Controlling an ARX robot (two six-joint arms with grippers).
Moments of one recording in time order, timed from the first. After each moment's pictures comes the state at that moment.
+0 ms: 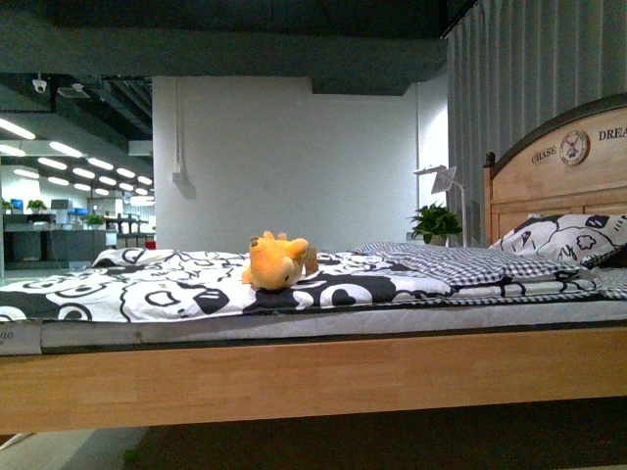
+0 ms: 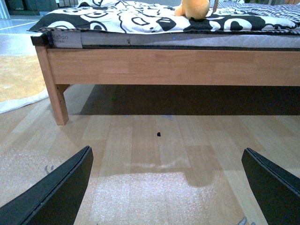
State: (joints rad) left arm 0.00 0.00 0.01 0.00 0.00 -0.01; right arm 0.00 0.00 0.01 0.00 0.00 0.00
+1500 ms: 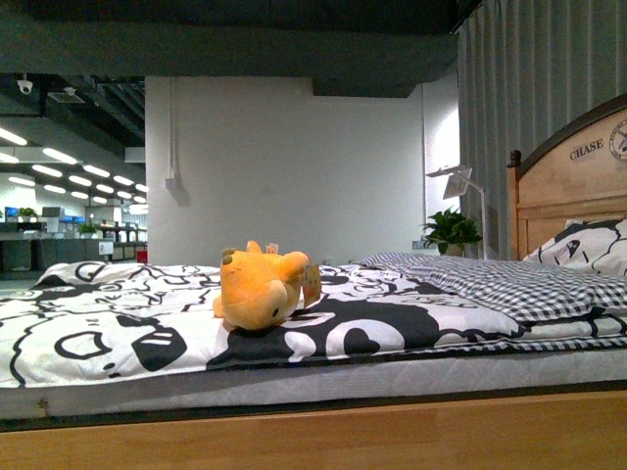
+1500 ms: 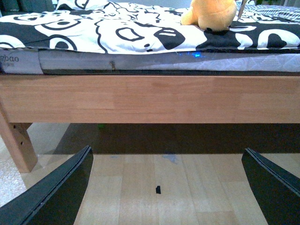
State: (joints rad) left arm 0.00 0.00 0.01 0.00 0.00 -0.01; right arm 0.00 0.00 0.01 0.00 0.00 0.00
